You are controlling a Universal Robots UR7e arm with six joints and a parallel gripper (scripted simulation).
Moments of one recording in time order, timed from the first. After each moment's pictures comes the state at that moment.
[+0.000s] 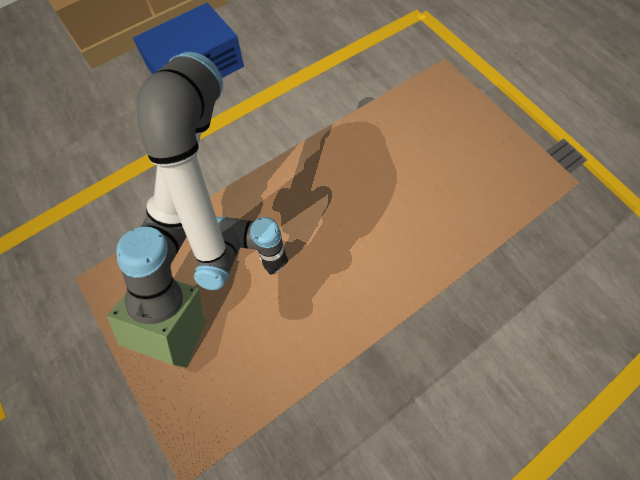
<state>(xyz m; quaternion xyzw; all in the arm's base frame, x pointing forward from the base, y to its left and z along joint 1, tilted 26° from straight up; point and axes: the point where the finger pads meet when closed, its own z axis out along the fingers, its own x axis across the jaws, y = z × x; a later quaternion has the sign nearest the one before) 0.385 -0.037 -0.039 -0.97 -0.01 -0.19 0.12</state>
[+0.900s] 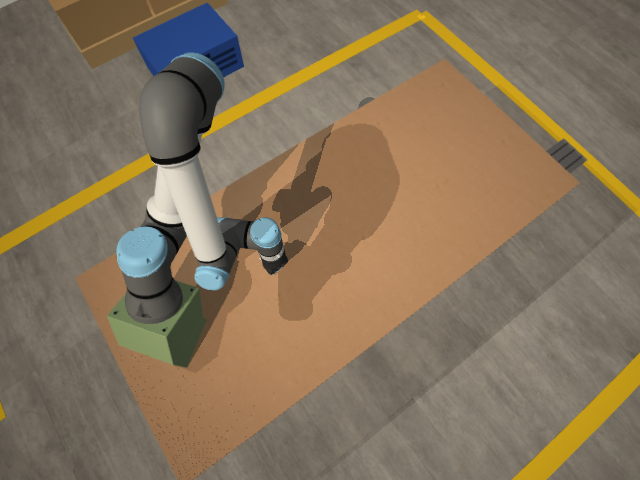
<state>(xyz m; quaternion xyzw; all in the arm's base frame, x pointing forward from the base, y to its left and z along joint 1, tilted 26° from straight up) 0.385 -0.036 -0.041 -0.97 -0.01 -0.19 0.12</state>
